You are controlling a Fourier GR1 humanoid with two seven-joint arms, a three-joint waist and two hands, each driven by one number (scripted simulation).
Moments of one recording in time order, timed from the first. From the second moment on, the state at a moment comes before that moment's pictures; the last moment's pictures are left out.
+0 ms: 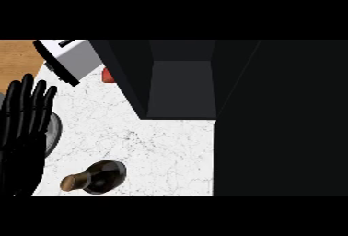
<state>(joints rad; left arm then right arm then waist) 0.01 0.10 -0.03 -2.10 0.03 0.04 0.01 0.02 -0.09 -0.01 -2.10 0.03 0.01 -0.02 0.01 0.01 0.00</state>
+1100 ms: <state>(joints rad) 0.19 0.07 -0.62 -2.47 0.00 -0.01 0.45 0.28 -0.15 0.21 -2.43 -0.17 0.19 0.22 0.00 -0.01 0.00</state>
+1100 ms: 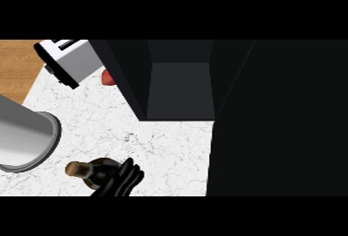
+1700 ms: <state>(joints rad) 0.20 0.06 -0.79 -2.48 -0.07 0.11 0.58 0.27 -0.14 0.27 -2.49 -0.15 0.14 0.31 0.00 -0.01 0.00</state>
